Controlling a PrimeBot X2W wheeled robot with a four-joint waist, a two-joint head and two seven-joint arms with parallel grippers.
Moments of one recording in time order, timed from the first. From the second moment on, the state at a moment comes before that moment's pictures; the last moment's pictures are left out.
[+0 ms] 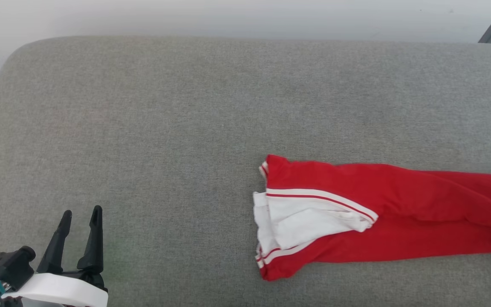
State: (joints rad) left arm 0.01 0.33 -0.08 0.18 -0.64 -0.12 -0.26; right arm -0.38 -0.74 0.10 0.56 0.96 0.13 0.65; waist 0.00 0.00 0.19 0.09
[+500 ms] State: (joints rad) left arm 0.03 0.28 -0.05 0.19 -0.61 -0.13 -0.26; right arm -0.29 -0.68 0.11 0.27 0.99 0.13 0.71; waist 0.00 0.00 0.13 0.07
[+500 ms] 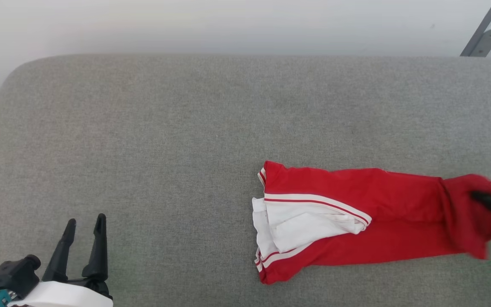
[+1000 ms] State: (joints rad) left arm 0.03 0.25 -0.06 0.19 -0.57 -0.13 -0.26; right arm -0.31 -0.46 0.25 0.14 0.91 0.13 0.75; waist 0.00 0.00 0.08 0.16
